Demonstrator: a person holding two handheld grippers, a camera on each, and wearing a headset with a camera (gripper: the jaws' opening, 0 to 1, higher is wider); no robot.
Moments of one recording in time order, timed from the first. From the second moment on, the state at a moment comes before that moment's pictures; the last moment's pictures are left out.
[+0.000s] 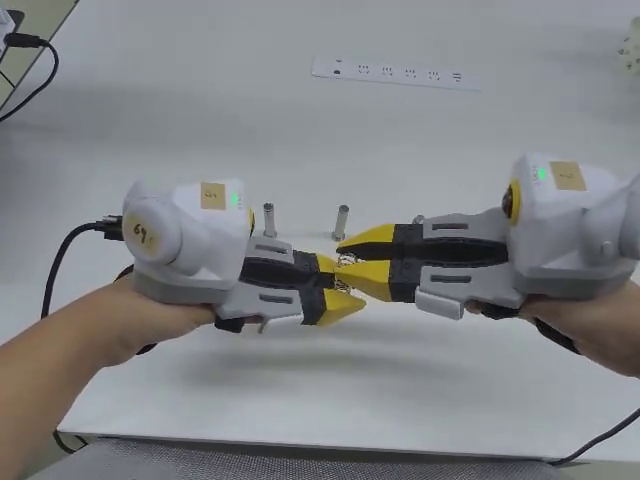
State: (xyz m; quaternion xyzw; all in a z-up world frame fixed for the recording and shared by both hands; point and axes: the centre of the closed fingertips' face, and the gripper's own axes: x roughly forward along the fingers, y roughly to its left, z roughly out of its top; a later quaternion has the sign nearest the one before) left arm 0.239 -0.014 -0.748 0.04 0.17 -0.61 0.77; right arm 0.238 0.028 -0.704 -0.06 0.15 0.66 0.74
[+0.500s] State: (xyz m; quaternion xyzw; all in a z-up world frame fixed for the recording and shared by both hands) left arm 0.242 -0.015 -0.744 0.04 0.16 -0.61 0.77; right arm 0.237 0.029 -0.700 -0.08 0.12 0.66 0.73
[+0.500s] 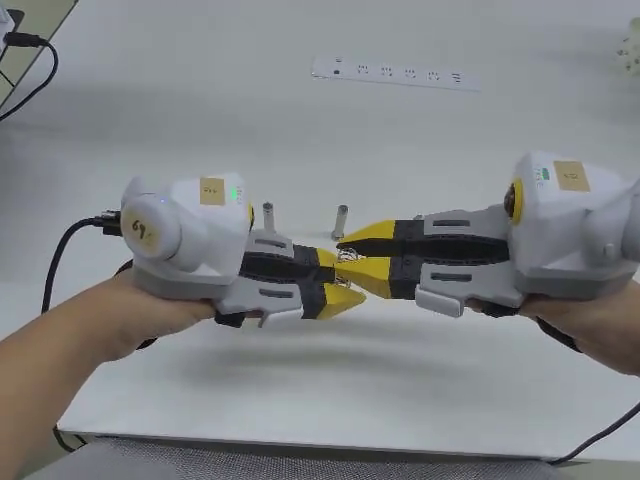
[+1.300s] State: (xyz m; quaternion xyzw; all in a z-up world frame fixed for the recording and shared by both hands) left arm 0.244 -0.013 -0.739 0.03 0.17 -0.60 0.78; right arm 0.236 0.030 -0.696 -0.13 0.09 0.68 0.72
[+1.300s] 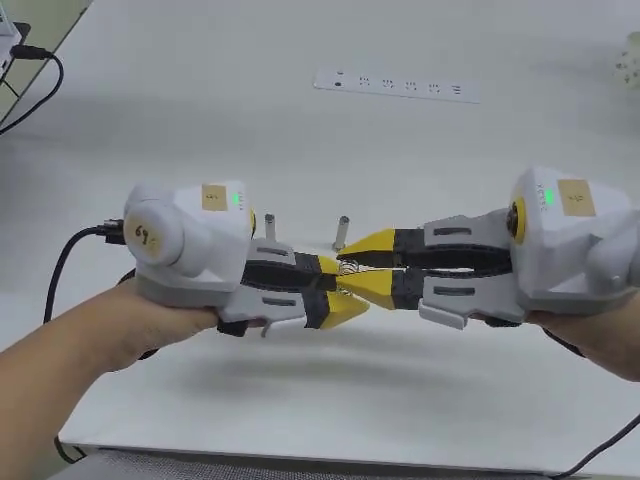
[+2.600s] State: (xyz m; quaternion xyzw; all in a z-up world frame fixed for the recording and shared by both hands) left arm 0.256 0.041 -0.751 0.02 0.18 -0.53 0.83; right arm 0.246 0.026 -0.698 -0.13 0.10 0.66 0.74
